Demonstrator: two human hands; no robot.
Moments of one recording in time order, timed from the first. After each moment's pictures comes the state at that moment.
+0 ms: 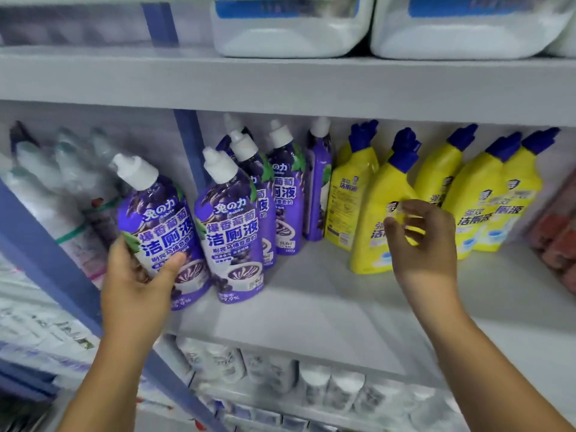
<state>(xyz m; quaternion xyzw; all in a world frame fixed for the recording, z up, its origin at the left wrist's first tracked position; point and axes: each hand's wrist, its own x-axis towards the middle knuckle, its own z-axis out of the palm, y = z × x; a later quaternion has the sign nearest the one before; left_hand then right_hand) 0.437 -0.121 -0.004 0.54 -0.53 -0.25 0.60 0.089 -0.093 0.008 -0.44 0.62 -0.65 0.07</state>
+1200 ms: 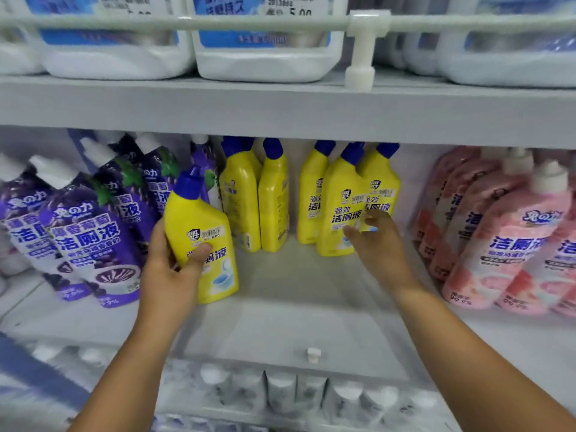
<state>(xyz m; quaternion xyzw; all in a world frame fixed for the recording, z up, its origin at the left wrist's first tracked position) 0.223 -0.095 -0.012 0.49 -0.57 -0.32 0.58 -0.100 -0.077 -0.013 -0.44 0.69 -0.54 0.17</state>
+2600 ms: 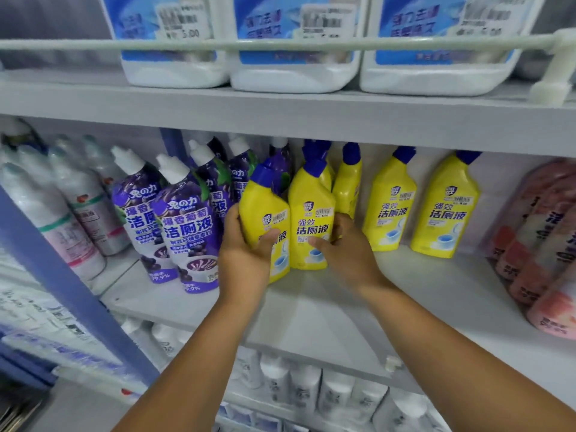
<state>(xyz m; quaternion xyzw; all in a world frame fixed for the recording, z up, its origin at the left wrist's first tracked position) 0.239 -0.114 0.001 0.55 -0.56 -0.26 0.57 0.050 -0.133 -0.015 -0.56 0.62 -0.48 0.26</state>
